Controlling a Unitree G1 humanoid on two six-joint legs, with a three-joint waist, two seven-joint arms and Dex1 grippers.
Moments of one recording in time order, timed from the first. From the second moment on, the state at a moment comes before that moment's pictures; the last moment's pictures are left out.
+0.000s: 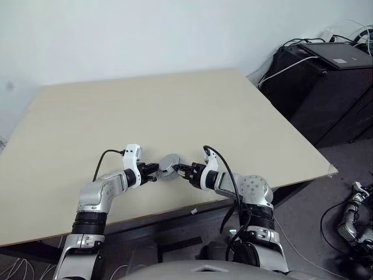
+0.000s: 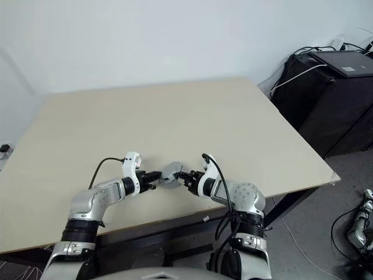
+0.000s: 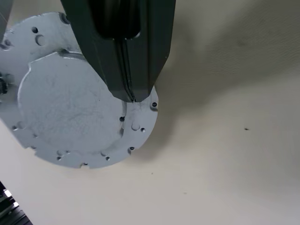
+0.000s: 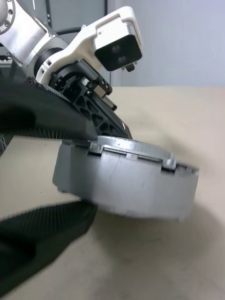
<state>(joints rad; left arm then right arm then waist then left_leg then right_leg) -0.24 0.24 0.06 0.14 -0.41 0.84 -0.53 -0.34 0.16 -0.36 0.15 0.75 1.31 0.11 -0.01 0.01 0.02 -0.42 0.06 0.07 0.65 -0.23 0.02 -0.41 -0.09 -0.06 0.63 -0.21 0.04</state>
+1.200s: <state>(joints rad) 0.01 -0.06 0.34 -0.16 -0.65 0.64 -0.36 -0.30 0.16 -0.47 0.08 0.88 1.29 0.11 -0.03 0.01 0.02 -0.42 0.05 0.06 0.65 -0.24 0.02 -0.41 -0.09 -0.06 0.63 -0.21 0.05</state>
